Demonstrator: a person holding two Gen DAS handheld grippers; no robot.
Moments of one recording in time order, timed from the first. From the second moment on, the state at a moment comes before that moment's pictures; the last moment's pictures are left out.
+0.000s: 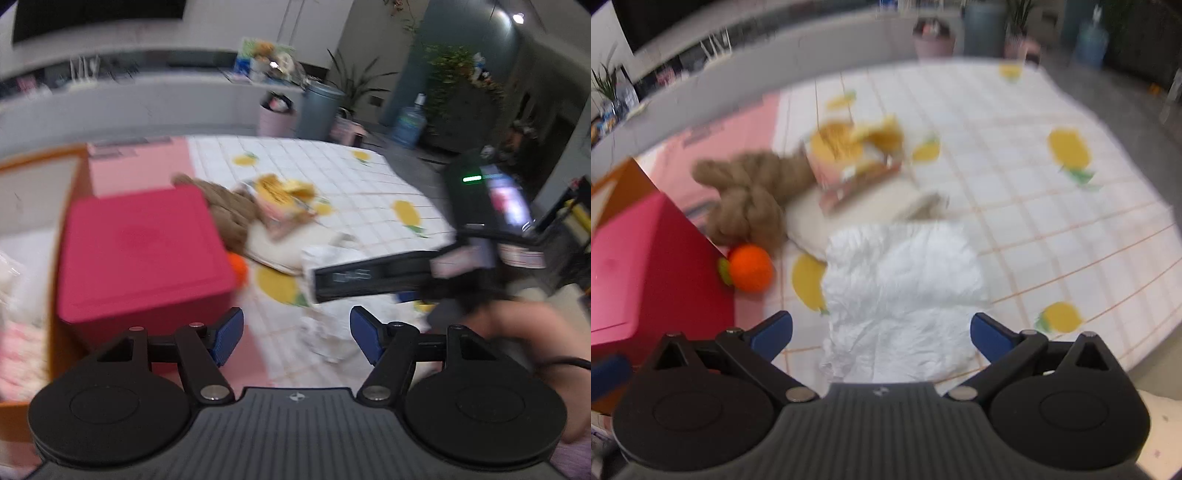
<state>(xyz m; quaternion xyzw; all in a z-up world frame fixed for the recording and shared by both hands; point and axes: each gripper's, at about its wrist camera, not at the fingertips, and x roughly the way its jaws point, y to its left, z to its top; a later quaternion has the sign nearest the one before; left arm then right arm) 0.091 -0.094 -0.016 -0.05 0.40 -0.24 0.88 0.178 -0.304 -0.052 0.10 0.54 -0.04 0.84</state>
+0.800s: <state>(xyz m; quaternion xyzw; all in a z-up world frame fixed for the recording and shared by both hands) 0.233 -0.173 0.009 0.18 0.49 -0.24 0.82 0.213 -0.313 -0.089 0.07 0.59 -0.06 0.80</state>
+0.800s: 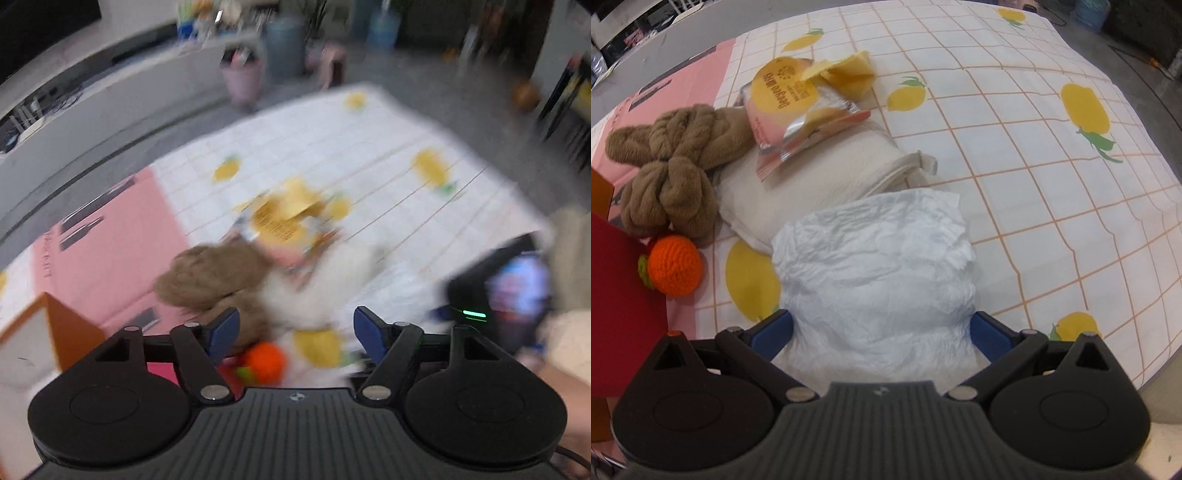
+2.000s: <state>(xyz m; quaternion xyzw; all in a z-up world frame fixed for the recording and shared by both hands) 0.279 -0.151 -0.016 0.08 0.54 -0.12 0.83 0.209 -0.308 -0.081 0.04 0.58 -0.03 0.82</state>
